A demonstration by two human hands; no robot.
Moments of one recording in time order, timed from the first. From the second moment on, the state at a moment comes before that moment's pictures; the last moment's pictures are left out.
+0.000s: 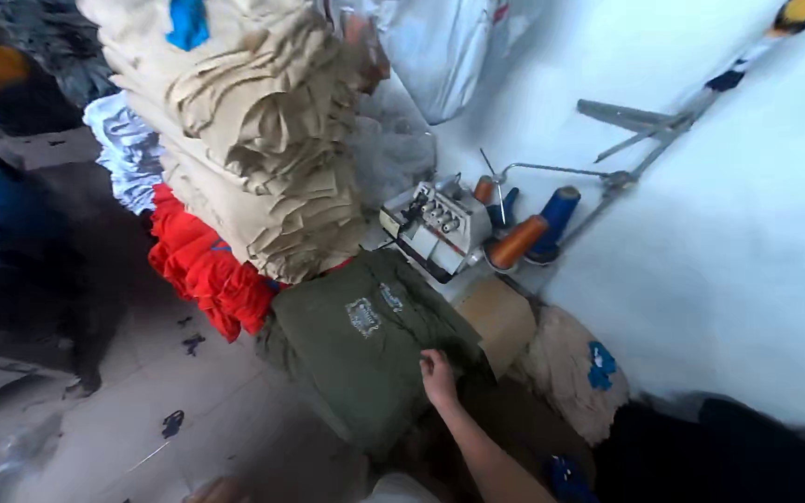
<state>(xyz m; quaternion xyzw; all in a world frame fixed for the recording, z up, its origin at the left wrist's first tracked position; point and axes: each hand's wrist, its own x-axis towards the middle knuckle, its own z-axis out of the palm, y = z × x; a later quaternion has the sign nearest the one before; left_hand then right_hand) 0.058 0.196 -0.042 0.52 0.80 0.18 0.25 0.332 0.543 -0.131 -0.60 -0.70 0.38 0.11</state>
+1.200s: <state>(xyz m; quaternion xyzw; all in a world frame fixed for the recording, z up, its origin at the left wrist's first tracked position) 0.144 0.390 -0.117 0.10 0.67 0.57 0.48 0.296 0.500 -0.081 -0.37 -0.76 0.53 0.09</state>
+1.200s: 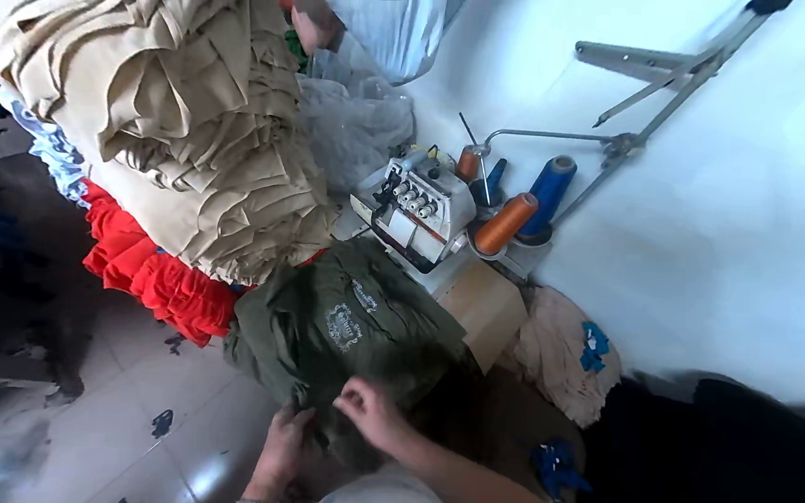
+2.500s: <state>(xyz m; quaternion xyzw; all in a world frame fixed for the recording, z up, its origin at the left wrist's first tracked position) 0.136 0.359 -0.122 -0.05 0.67 0.60 0.43 0.333 0.658 -0.111 -0.64 -0.62 0.42 0.18</state>
